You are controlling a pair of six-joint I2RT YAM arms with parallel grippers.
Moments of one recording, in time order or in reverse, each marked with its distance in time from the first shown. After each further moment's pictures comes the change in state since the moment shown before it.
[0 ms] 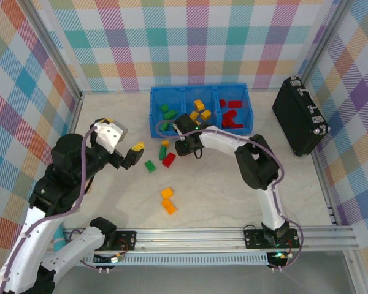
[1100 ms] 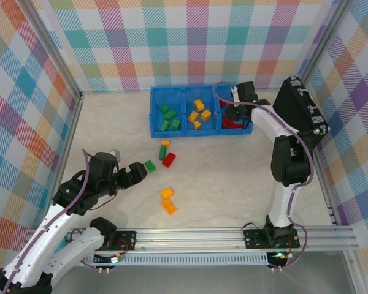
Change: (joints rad) left arm -0.055 -0.074 -0.341 -0.302 -0.028 -1.160; right arm -0.502 -0.114 0.021 0.096 0.013 -0.190
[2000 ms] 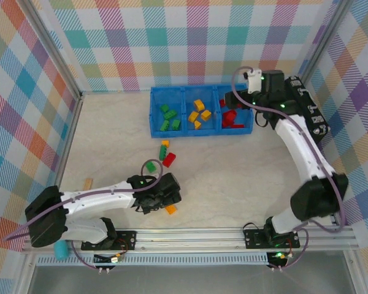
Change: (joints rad) left arm -0.542 0.607 -0.104 0.235 -0.180 -0.495; right arm -0.003 -0.486 -0.084 -0.017 -0.237 0.023
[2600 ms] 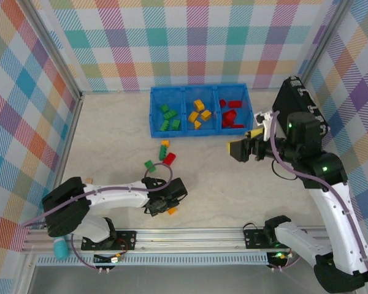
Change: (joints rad) left arm -0.036 0.171 0.006 0.045 -0.035 -0.139; right arm 0.116 -0.571 -0.198 -0.395 -0.346 0.109
